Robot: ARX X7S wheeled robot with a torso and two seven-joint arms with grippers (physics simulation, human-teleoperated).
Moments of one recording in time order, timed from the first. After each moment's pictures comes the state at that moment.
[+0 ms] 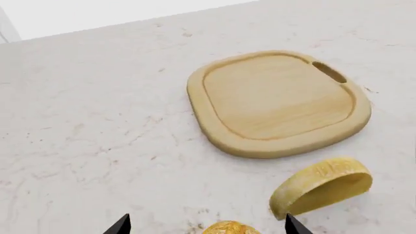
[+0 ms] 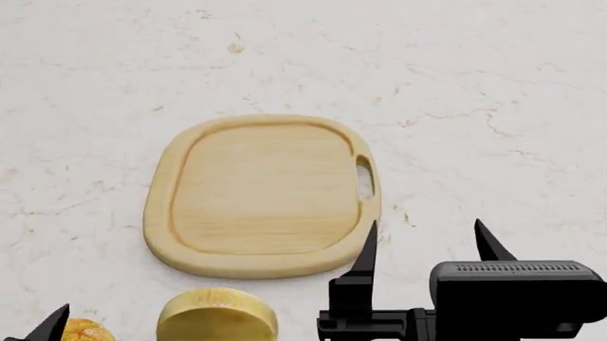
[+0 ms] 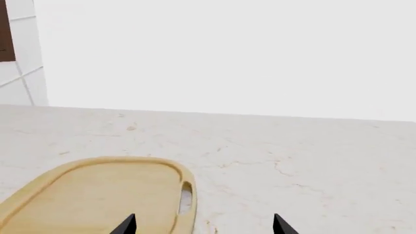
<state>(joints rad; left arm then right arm) -0.55 -0.78 -0.09 0.76 -2.03 -1.28 -1.21 0.26 0.24 -0.04 -0.84 0.37 0.98 0.29</state>
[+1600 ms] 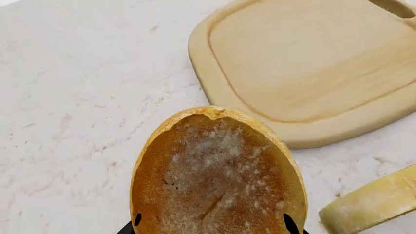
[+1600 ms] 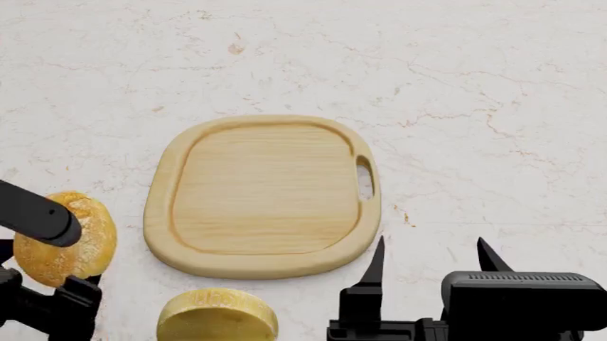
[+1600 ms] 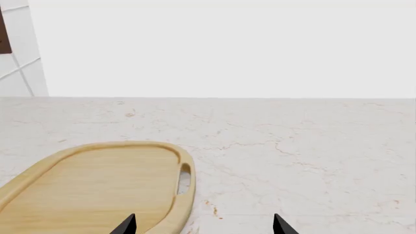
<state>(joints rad) -0.93 -0.70 0.33 0.31 -1.79 -1.45 -1.06 0.22 0.26 -0.01 -0.79 0.43 0.94 0.30</state>
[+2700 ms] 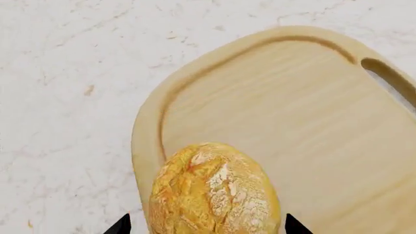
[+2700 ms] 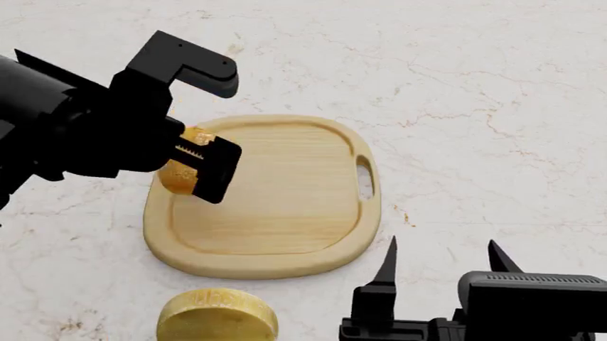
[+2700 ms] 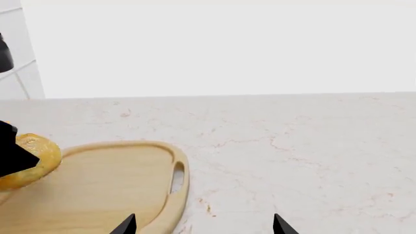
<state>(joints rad) -1.67 -0.01 1.49 -1.20 -1.31 -0.88 0.05 0.21 0.28 0.03 -0.76 0.48 0.91 0.31</state>
